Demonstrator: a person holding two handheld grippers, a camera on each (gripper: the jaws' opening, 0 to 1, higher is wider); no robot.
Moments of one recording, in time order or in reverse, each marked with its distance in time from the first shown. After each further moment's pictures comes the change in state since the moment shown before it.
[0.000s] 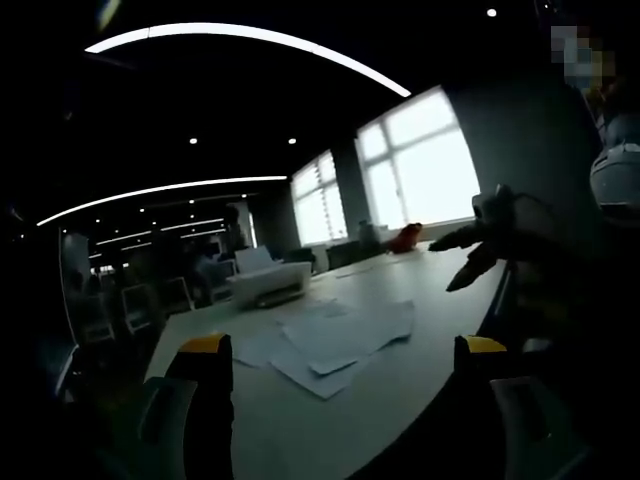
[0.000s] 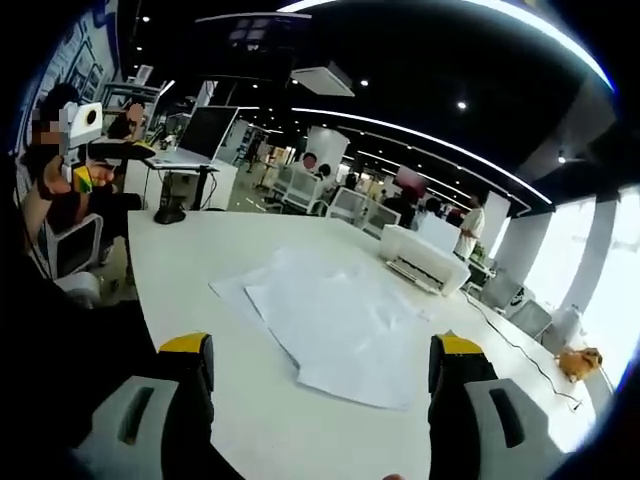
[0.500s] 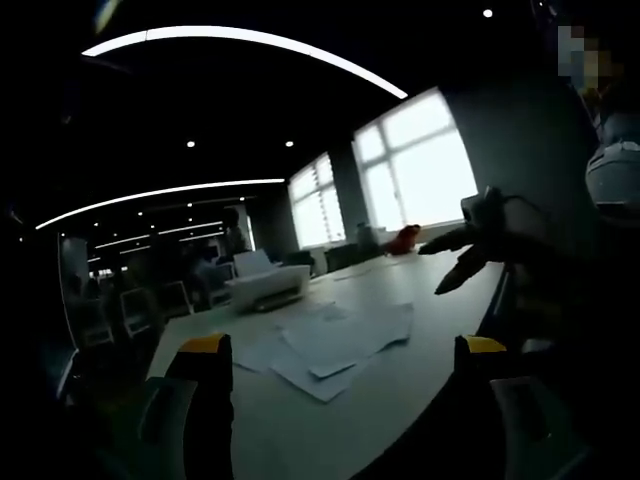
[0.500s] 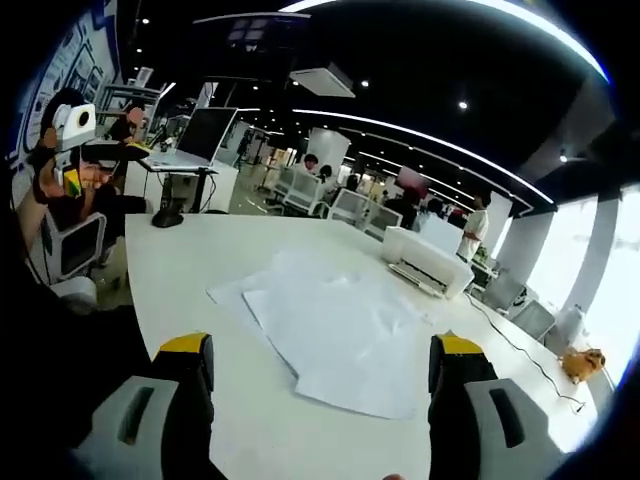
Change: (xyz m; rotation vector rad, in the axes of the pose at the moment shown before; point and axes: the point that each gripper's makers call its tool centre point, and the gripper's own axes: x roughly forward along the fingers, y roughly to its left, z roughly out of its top) left arm -0.001 -0.001 0.003 0.009 -0.009 -0.005; right arm 0.019 -0.003 0.005 0.005 -0.001 0.011
